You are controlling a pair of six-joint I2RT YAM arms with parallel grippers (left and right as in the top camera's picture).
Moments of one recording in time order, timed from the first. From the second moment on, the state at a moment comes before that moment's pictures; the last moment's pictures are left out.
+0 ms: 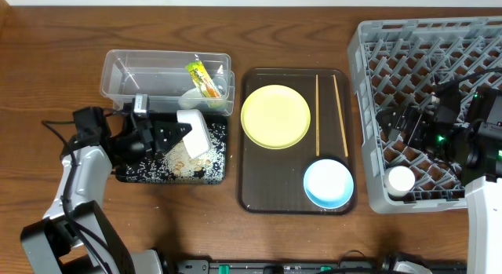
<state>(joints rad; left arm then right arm) 0.38 1.52 0.81 -0.64 1.42 -0.05 -0.26 1.17 1.09 -0.92 -0.54 0.17</state>
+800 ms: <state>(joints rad) 0.12 1.43 0.81 -0.60 1.25 -0.24 -0.26 1.17 1.09 -0.92 -0.54 0.17</state>
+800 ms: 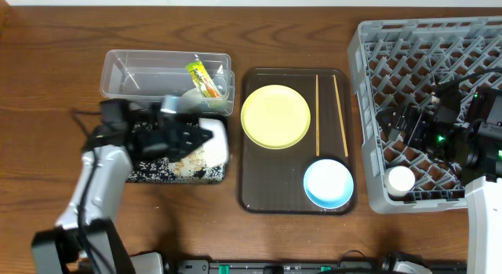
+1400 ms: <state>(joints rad) -0.85 1.43 0.81 -0.42 0.13 -0.52 -0.26 1.17 1.09 -0.92 -0.54 0.17</state>
